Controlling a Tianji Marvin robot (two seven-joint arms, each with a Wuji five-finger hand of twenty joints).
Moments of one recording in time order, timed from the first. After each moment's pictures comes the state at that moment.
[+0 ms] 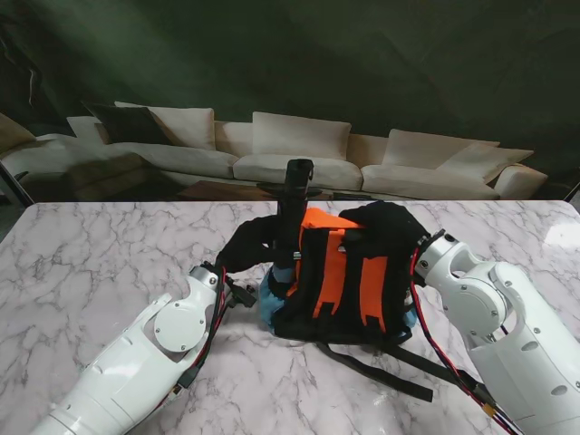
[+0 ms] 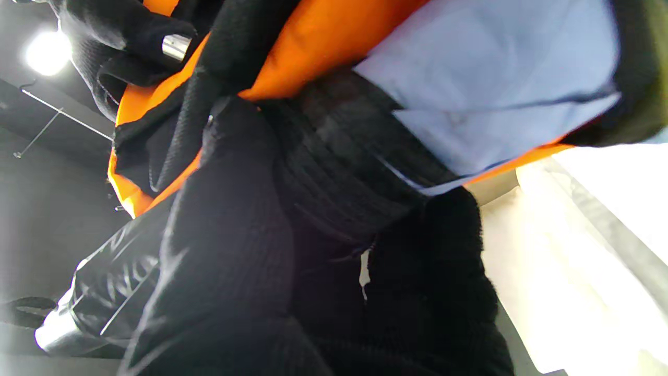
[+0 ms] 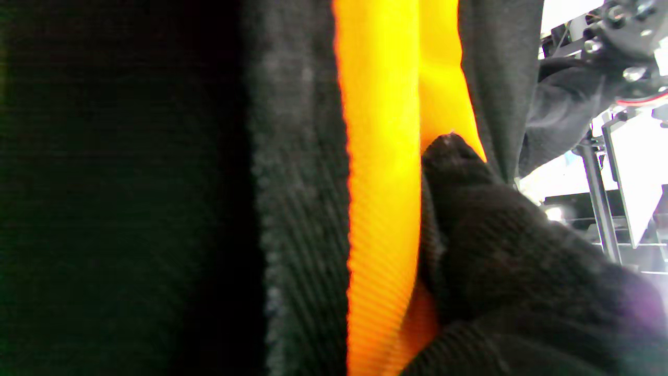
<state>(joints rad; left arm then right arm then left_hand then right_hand) 1.28 -1.20 -0.95 -1.35 0.12 -0.42 0.15 -1.43 -1.05 1.32 -1.70 -0.70 -0.35 0.16 1.16 -0.54 -0.03 -0.03 0.70 0.09 0.67 0.34 1.13 0.06 0.06 0.44 0.91 0.17 0.52 0.63 0.53 0.15 1.19 0.59 0.66 -0.58 0.87 -0.24 0.75 -0.10 0.90 0.36 1.23 0.04 0.75 0.61 1.26 0.09 0.72 0.54 0.76 0.32 1.46 0.47</state>
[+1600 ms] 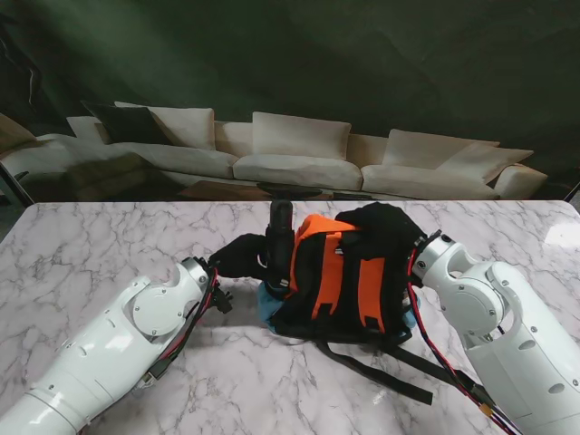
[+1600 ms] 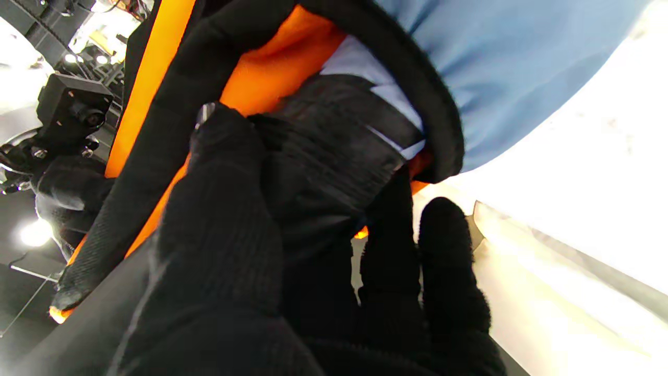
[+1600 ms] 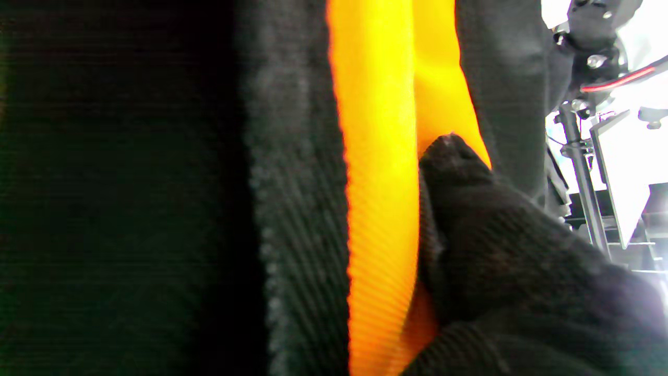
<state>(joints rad) 1.20 -1.12 -0.96 -1.27 0.30 -0.47 -0.12 -1.42 -1.06 1.31 -1.69 -0.69 -0.36 0.17 1.13 -0.52 -0.03 -0.03 0.71 0.05 0.67 0.35 1.07 0.01 0.06 0.47 0.86 0.13 0.51 0.62 0.37 0.13 1.15 0.60 0.66 -0.58 0.87 -0.24 0.76 -0.09 0.90 0.37 1.23 0.04 0.75 0.61 1.26 0.09 0.72 0.54 0.76 0.32 1.46 0.47</state>
